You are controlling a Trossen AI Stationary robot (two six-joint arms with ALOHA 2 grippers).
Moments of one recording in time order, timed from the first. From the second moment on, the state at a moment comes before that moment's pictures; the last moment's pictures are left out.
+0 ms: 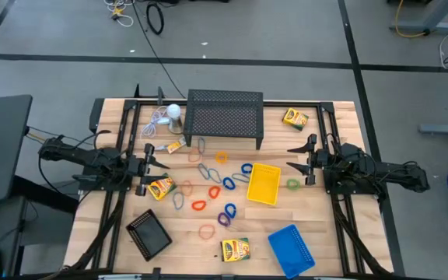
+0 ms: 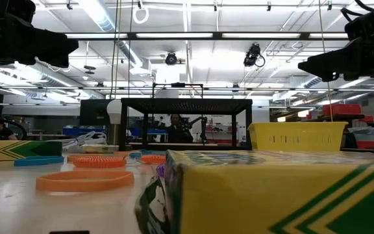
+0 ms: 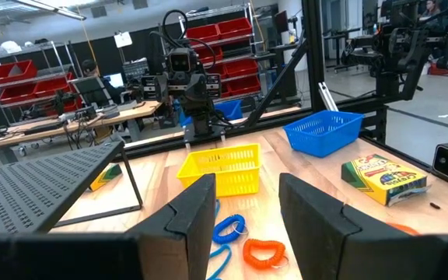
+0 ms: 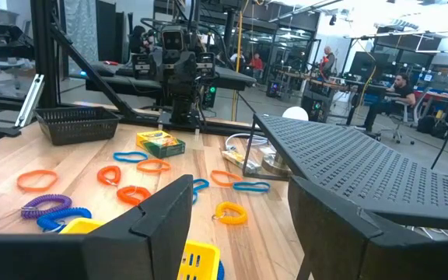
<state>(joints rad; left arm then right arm) -0.28 0.04 0.01 0.08 -0.18 0.22 -0.13 0.01 0.01 0.01 -0.03 -0.17</state>
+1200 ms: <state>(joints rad) -0.28 0.04 0.01 0.25 -0.25 -0.09 -0.13 0.01 0.01 0.18 -0.03 0.11</state>
